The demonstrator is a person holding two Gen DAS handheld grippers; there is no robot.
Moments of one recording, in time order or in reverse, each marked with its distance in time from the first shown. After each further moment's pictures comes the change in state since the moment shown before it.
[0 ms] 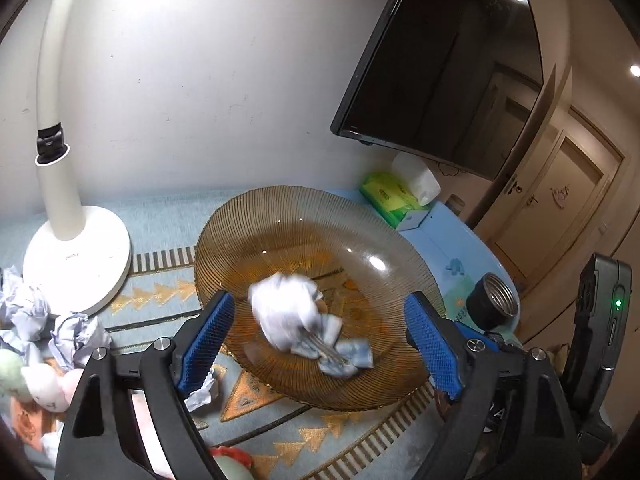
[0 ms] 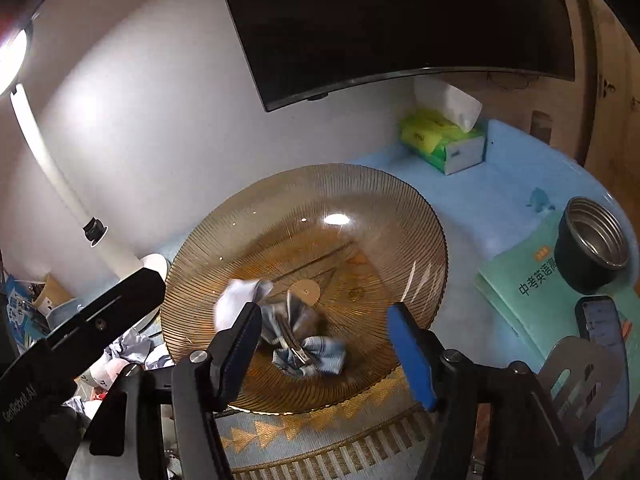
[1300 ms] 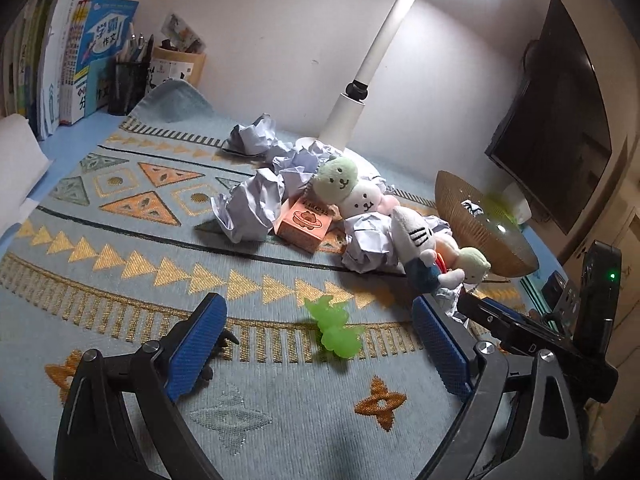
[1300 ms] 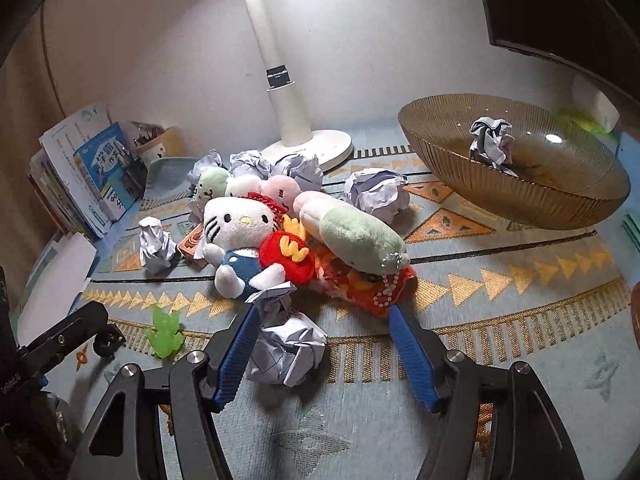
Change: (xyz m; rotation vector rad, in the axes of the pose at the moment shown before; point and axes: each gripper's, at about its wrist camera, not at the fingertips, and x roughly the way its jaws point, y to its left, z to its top) left arm -0.191 0.144 -0.194 -0.257 -0.160 0.310; right arm -0.003 0.129 -0.160 -0.327 0.066 0.310
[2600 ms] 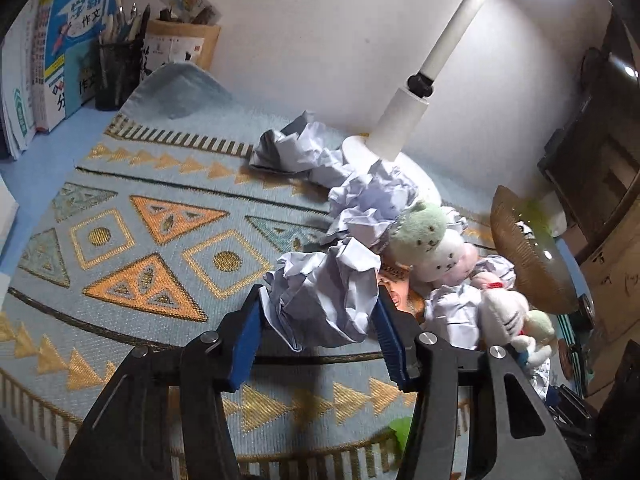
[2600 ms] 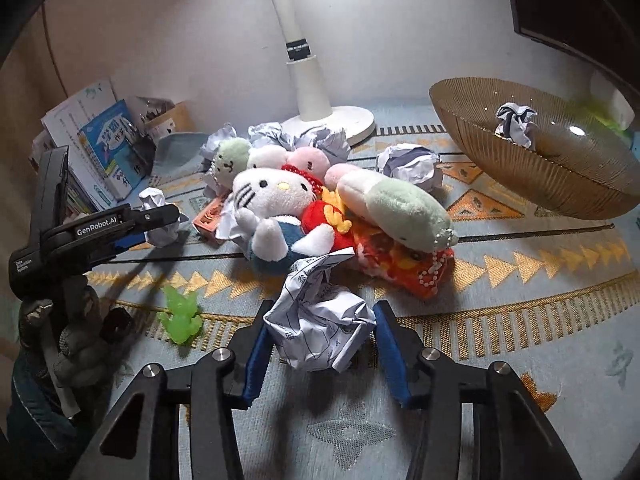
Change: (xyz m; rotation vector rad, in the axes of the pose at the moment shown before) left arm 0.062 0.047 0.073 -0.025 0.109 0.035; right arm -0.003 0.017 -0.005 -0.013 0.037 0.065
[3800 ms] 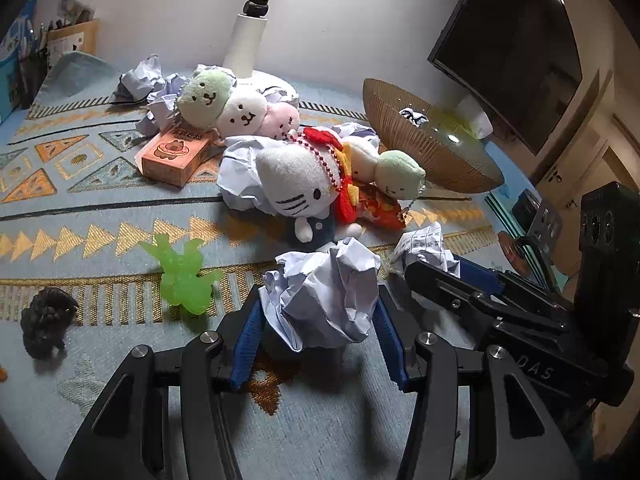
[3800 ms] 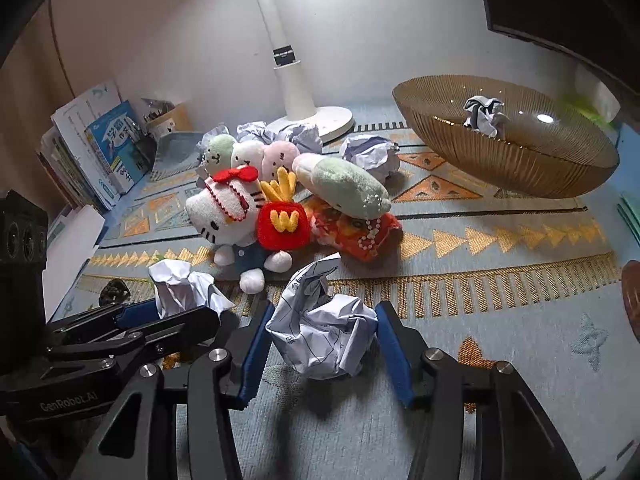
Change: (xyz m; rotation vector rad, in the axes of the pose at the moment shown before) left arm -0.016 -0.115 -0.095 0.186 0.143 -0.150; right arm -0.027 -0.027 -0.019 0.000 -0.001 -0.018
